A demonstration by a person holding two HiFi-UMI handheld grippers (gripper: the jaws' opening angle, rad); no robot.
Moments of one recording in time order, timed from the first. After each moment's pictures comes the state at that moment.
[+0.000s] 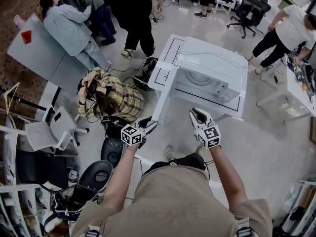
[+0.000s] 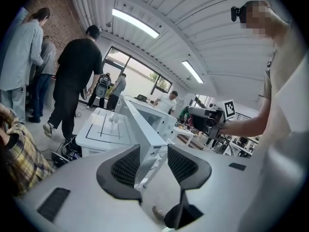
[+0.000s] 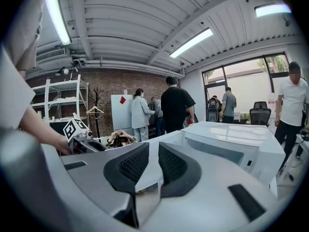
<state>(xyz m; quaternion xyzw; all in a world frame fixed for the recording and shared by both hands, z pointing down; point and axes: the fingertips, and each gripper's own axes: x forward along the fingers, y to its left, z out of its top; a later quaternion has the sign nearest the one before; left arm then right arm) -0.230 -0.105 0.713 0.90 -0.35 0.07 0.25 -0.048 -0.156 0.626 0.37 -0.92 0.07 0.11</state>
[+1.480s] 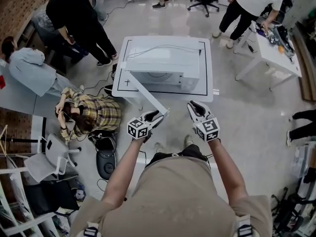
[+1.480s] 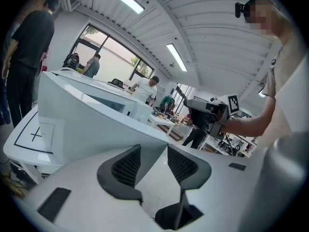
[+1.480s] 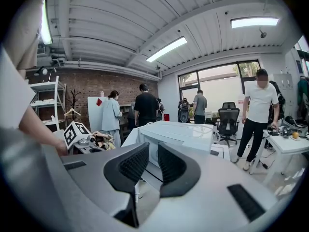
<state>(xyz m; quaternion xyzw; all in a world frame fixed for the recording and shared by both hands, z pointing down) 0.021 -0.160 0.713 0.93 -0.22 0.12 0.27 0.166 -0.171 0.613 0.49 -0.86 0.10 0.10</state>
